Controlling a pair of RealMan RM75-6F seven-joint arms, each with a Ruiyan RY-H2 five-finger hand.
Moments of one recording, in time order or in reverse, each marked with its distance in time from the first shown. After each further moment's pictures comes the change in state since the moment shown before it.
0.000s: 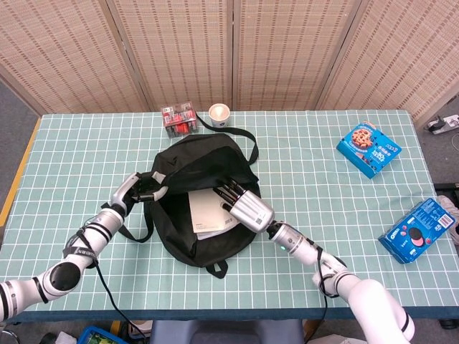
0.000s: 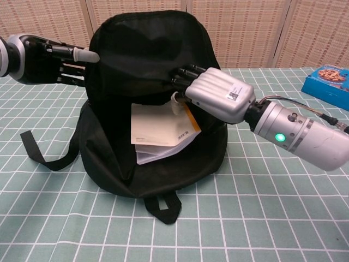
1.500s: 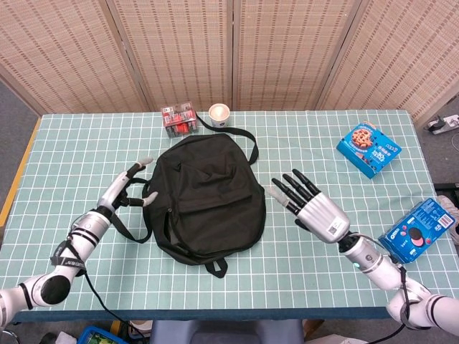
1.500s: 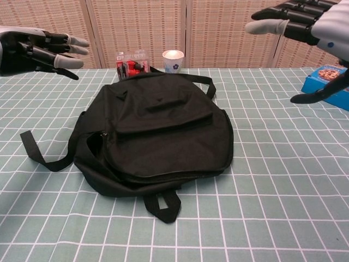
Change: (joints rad) left arm 0.071 0.027 0.073 0.018 0.325 0.127 0.112; right arm -0.236 0.653 -0.064 -0.776 -0.003 0.170 -0.209
